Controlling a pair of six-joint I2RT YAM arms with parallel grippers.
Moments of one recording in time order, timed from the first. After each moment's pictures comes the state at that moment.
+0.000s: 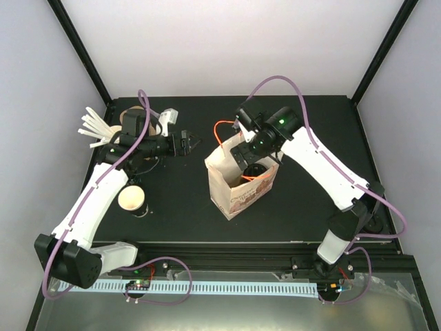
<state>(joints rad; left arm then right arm) -0.27 1.20 1.18 -0.58 0.61 -0.43 0.75 1.71 1.90 -1.40 0.12 0.16</state>
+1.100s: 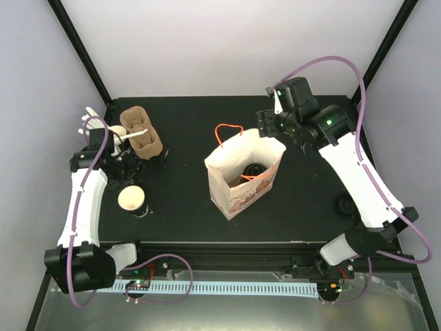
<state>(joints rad) 0.16 1.15 1.12 -1.13 0.17 -0.60 0.63 1.50 1.90 -1.13 0.18 0.23</state>
